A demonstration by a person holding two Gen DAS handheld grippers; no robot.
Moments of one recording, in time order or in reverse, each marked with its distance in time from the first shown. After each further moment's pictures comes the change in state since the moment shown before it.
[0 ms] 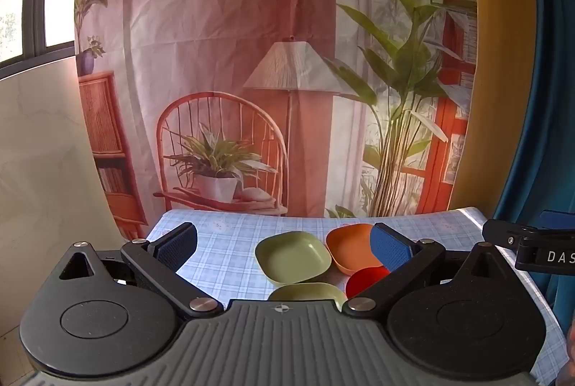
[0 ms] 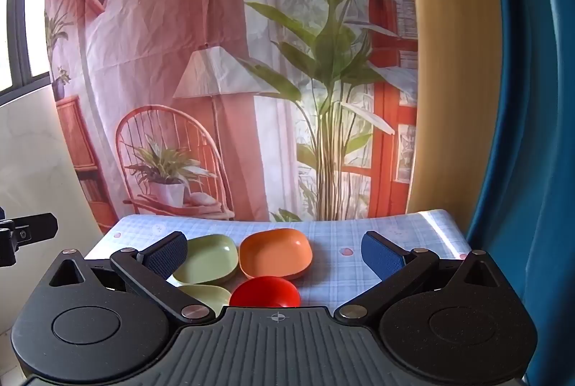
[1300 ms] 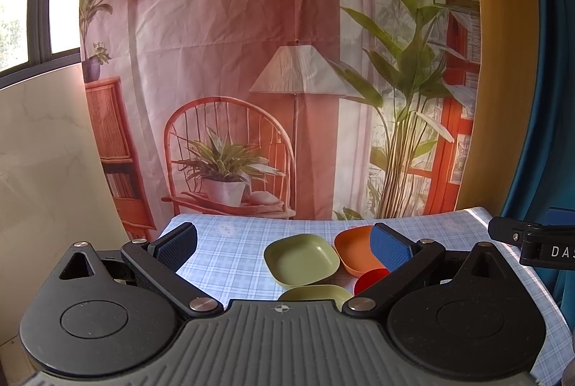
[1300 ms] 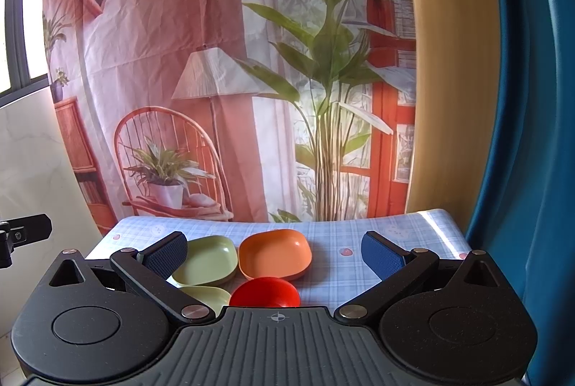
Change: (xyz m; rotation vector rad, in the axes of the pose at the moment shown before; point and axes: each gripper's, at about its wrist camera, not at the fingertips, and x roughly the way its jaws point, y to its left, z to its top) left arm -0.003 -0.002 -0.002 0.031 -0.036 0.036; right arm 0.000 -0.001 0.003 0.015 0.004 -0.002
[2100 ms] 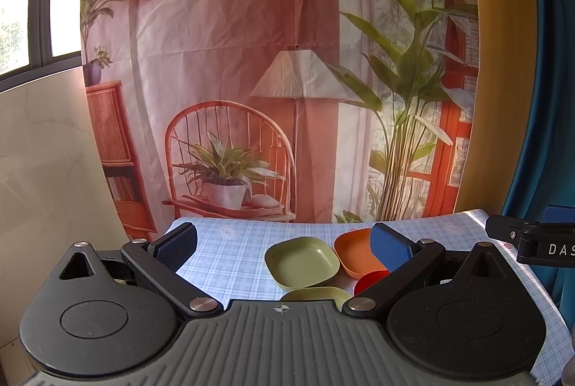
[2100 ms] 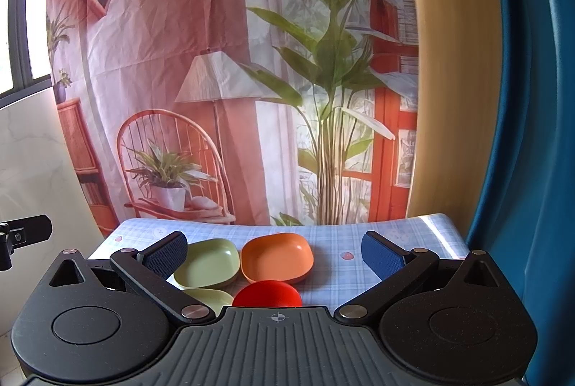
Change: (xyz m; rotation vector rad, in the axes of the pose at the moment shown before) left arm -0.006 0.002 0.003 0.000 -0.007 -0.002; right arm -0.002 0.002 0.001 -0.005 -0.005 -0.001
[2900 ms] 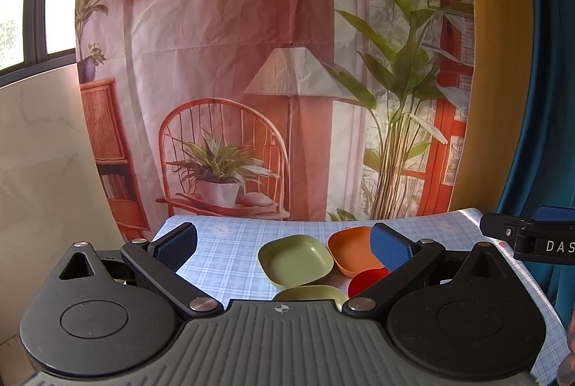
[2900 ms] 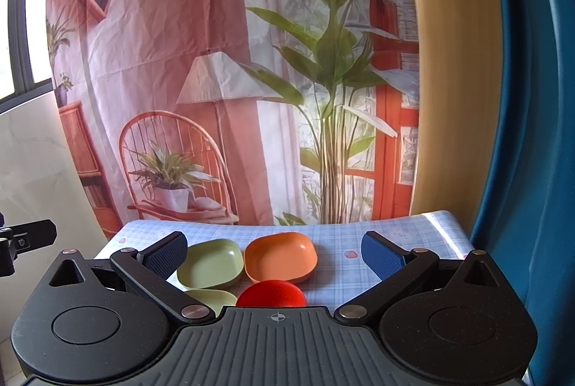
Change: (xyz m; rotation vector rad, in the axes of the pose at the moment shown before) left arm 0.001 0.000 0.001 0.000 0.009 -0.025; right arm 0.001 -0.001 -0.003 0.017 -0.007 0.017
